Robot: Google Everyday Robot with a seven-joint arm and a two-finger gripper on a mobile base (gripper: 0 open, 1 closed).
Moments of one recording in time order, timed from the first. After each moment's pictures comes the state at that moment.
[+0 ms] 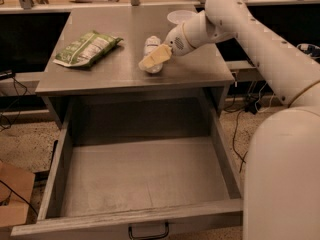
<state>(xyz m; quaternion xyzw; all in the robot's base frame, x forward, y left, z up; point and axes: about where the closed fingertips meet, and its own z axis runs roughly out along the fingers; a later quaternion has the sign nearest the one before) 0.745 0.005 0.849 -0.45 0.78 0.27 0.34</state>
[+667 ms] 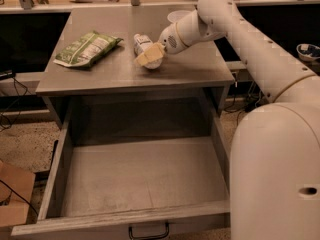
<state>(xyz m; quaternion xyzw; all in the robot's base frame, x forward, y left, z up) 0.759 0.026 0.844 -0.45 0.77 0.29 0.34</state>
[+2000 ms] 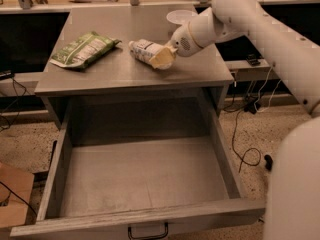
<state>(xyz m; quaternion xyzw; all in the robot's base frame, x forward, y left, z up) 0.714 -0.005 0.861 -0.46 0.78 0.26 0.34</state>
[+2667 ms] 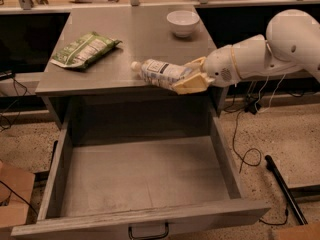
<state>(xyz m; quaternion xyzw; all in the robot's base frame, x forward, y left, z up) 0.589 -0.063 0.867 -0.51 0.71 0.31 0.37</state>
